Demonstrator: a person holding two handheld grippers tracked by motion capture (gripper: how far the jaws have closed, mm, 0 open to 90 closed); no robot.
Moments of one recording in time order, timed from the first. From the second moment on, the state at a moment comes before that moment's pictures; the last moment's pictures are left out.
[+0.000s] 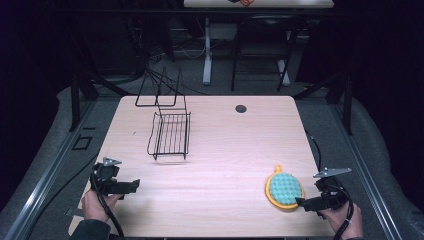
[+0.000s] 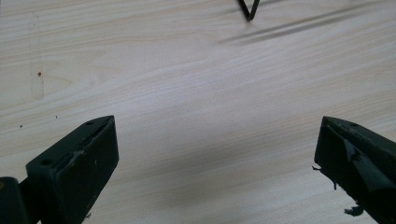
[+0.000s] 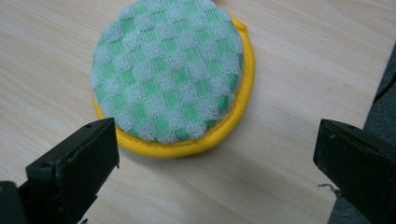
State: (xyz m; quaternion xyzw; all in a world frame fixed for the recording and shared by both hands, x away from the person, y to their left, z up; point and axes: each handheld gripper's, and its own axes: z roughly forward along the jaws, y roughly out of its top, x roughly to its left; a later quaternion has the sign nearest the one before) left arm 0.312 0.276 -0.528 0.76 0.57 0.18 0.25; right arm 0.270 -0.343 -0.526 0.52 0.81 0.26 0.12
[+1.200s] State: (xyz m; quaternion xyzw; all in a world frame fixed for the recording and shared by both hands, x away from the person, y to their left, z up) left arm 0.317 0.272 -0.532 0.77 0.56 0.17 0.24; right arm 0.317 -0.325 -0.547 0.52 0.80 0.28 0.09
